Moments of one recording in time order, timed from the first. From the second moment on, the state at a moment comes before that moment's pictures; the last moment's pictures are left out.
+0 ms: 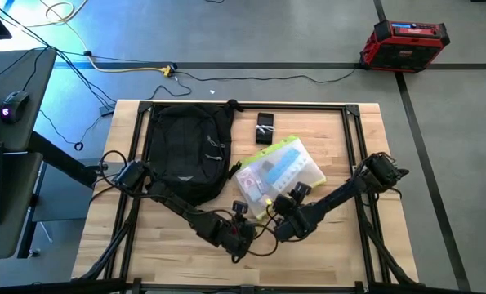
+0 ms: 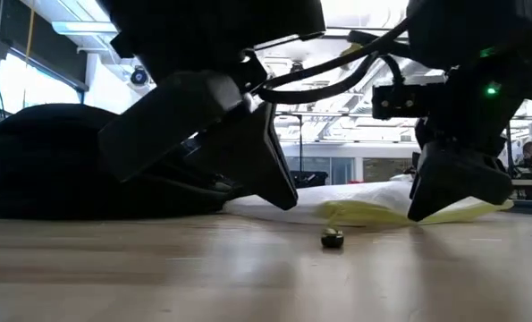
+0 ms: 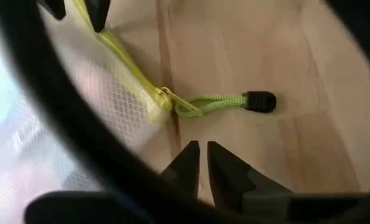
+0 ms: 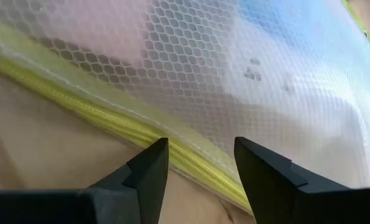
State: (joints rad) left arm -0.52 2.13 1.44 -0.40 -0.58 -0.06; right arm 0.52 1.96 1.14 -0.92 0.62 0.97
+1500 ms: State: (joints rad) left arm -0.35 2.22 1.44 -0.23 -0.65 0.39; right arm 0.69 1.95 1.19 -1.03 0.81 1.10
